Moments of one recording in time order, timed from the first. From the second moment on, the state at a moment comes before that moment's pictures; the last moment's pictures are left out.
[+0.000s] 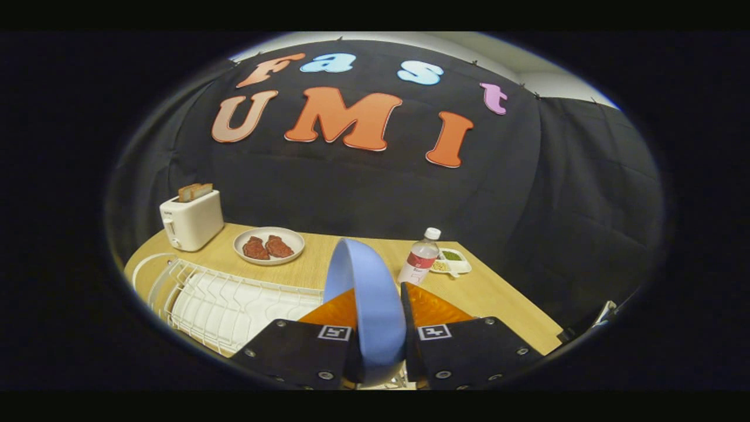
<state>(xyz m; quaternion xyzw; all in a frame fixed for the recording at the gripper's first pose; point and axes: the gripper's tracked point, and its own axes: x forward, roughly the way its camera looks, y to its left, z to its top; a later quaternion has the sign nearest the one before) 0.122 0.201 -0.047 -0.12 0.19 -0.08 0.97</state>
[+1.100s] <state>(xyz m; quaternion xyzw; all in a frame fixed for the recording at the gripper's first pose) -0.097 0.207 -0.075 0.23 0.22 0.13 0.94</state>
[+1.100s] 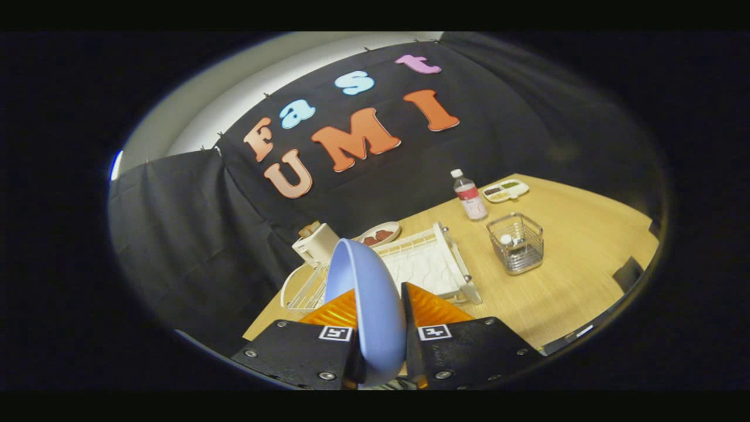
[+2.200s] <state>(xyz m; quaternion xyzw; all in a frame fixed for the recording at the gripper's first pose) -0.123 0.244 -0.223 0.41 0.33 0.07 0.85</state>
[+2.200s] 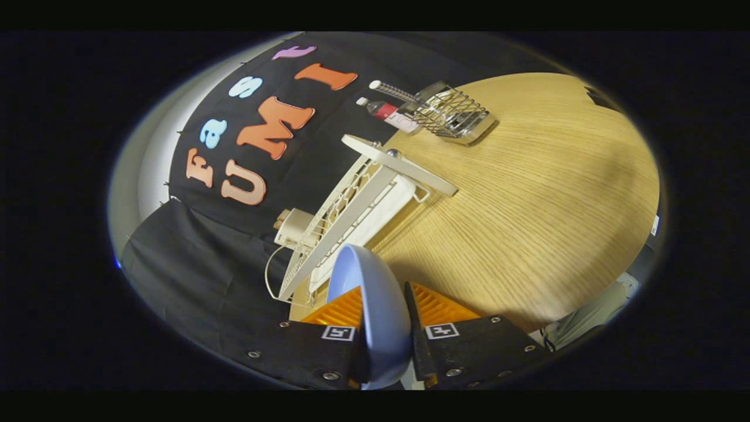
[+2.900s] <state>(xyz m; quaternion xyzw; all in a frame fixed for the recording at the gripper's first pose) -0.094 0.131 -0.185 0.21 0.23 -0.03 0.95</state>
